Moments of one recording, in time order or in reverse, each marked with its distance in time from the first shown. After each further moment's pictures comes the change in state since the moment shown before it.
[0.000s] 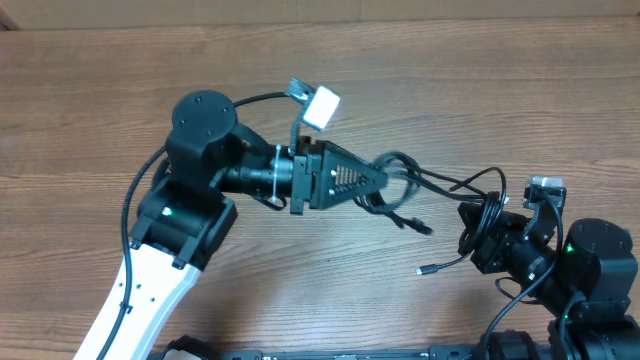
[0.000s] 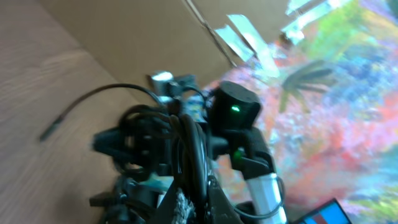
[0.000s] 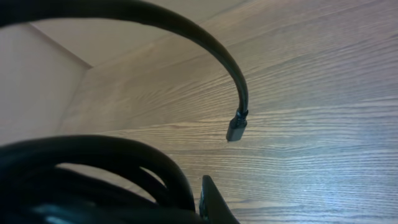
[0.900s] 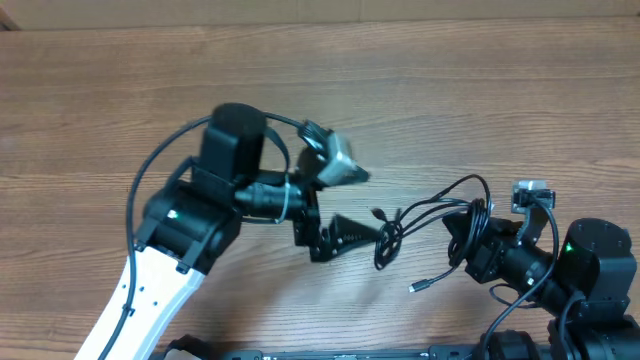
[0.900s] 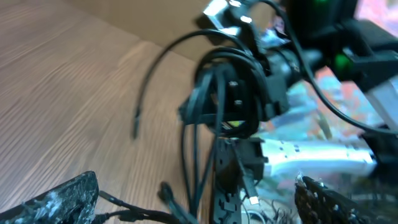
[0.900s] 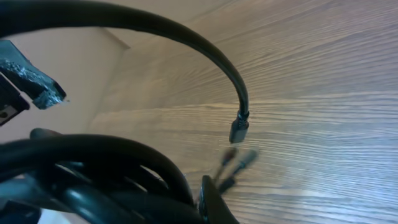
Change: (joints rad) left arm -0.073 0.001 0.006 -0.457 -0.158 0.906; right arm -0.001 0.002 0.000 -0.014 -0.180 0.000
